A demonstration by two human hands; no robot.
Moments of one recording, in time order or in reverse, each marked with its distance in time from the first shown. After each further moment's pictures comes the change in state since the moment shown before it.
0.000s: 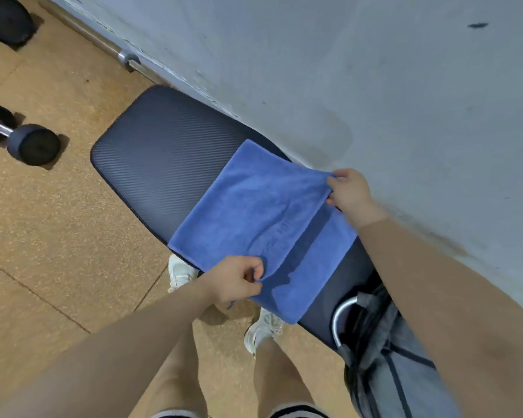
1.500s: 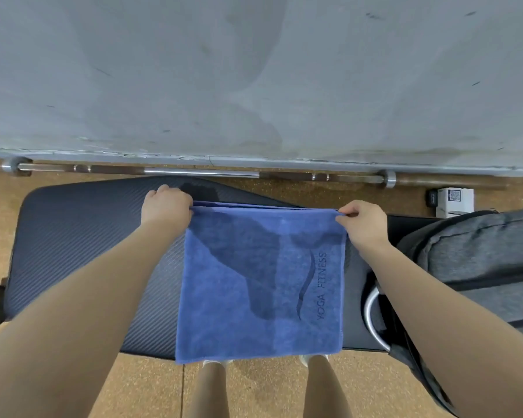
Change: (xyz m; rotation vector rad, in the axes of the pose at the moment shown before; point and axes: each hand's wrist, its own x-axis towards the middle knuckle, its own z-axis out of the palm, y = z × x) left_hand 0.204 0.064 -0.129 1.380 0.196 -0.029; right_hand 0.021 0.132 -0.038 0.004 0.354 0.221
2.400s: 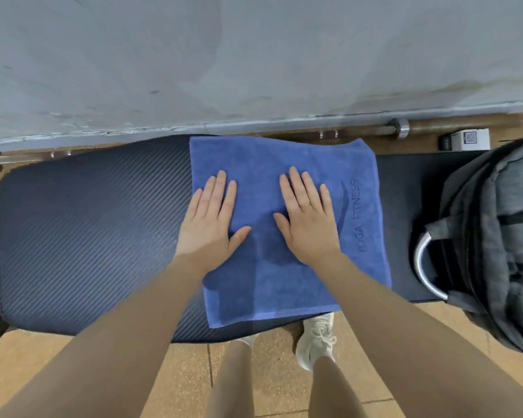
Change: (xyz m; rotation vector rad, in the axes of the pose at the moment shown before) left_hand -0.031 0.002 0.123 -0.109 0.399 0.430; right_hand -0.074 0.010 0.154 -0.687 0.076 -0.557
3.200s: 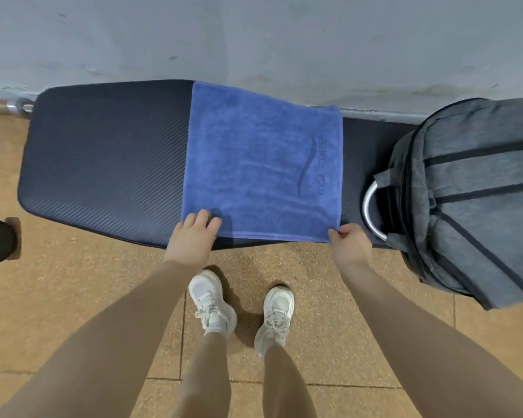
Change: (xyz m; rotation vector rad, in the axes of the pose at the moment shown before) left_hand -0.142 0.104 -0.003 0.065 -0.179 -0.229; right_hand -0.165 0.081 -0.029 0.643 -0.112 0.803
